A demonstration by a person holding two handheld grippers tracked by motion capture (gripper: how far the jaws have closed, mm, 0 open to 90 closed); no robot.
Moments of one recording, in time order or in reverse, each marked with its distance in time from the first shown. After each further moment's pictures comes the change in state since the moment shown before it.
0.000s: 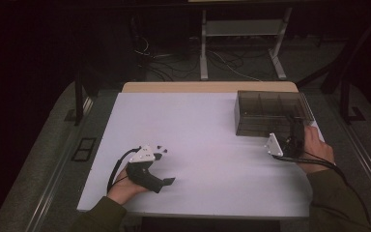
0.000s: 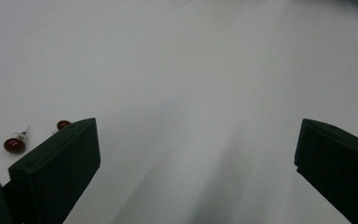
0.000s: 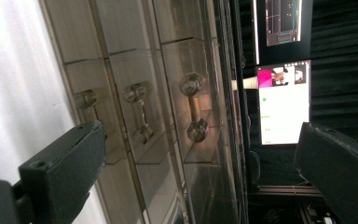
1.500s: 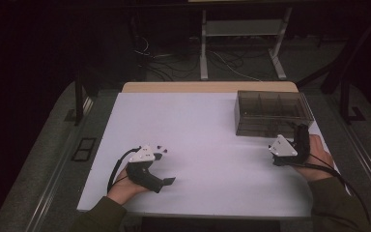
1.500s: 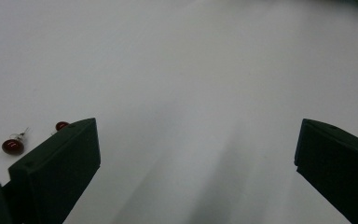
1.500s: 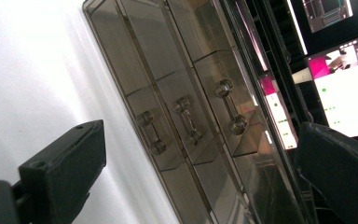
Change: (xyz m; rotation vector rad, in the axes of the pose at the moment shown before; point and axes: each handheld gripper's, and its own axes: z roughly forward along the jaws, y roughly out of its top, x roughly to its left) left arm 0.000 0.000 0.000 -0.003 -0.005 0.002; right arm -0.002 -0.006 -0.022 -0.075 0.179 0.278
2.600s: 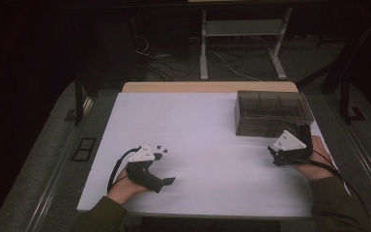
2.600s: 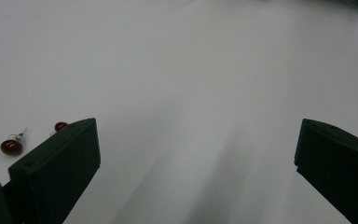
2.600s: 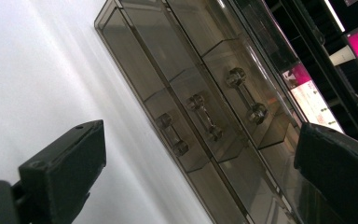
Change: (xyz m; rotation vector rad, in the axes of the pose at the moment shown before) left arm 0.000 0.000 0.000 -0.004 -0.005 -0.007; right arm -0.008 -0.008 0.004 -0.014 0.118 0.181
